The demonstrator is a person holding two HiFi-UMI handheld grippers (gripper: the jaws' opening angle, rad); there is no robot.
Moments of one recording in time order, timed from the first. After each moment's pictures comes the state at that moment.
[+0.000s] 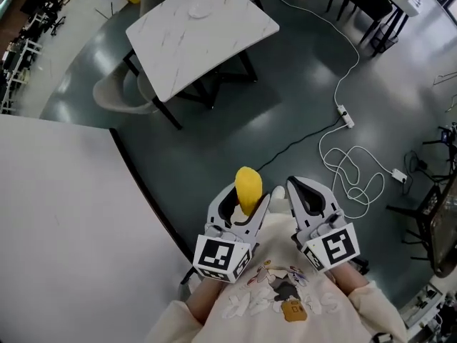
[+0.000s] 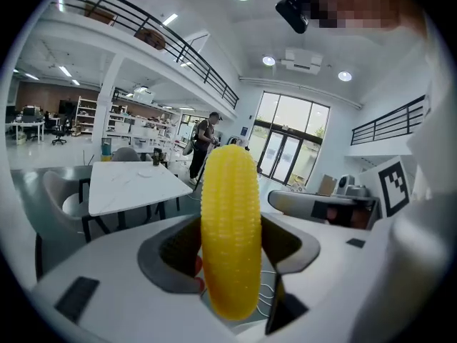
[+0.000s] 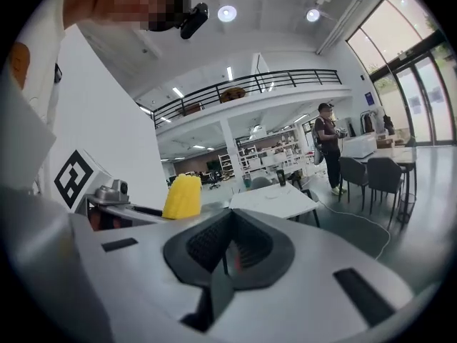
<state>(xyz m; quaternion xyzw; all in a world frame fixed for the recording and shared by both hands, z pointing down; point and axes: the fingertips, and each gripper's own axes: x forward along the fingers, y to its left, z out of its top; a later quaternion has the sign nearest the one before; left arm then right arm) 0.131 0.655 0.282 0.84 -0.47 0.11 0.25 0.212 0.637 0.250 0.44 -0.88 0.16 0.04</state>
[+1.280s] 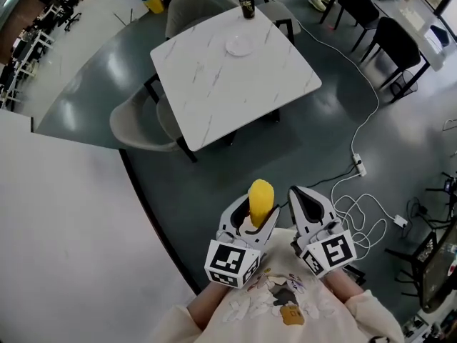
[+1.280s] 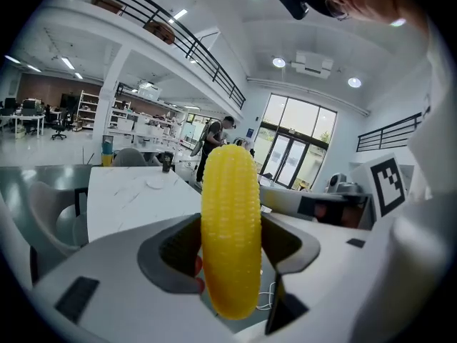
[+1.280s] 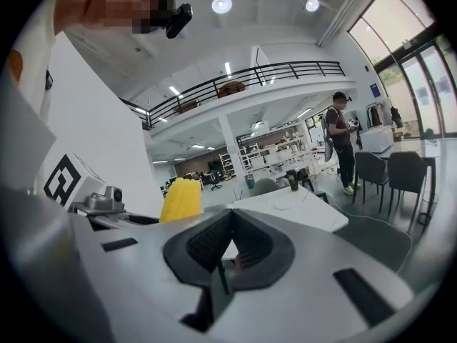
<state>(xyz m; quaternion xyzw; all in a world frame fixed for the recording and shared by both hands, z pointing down) 0.022 0.459 0.294 0.84 -0.47 0.10 0.26 0.084 0.427 0.263 0.43 -0.88 0.18 0.04</state>
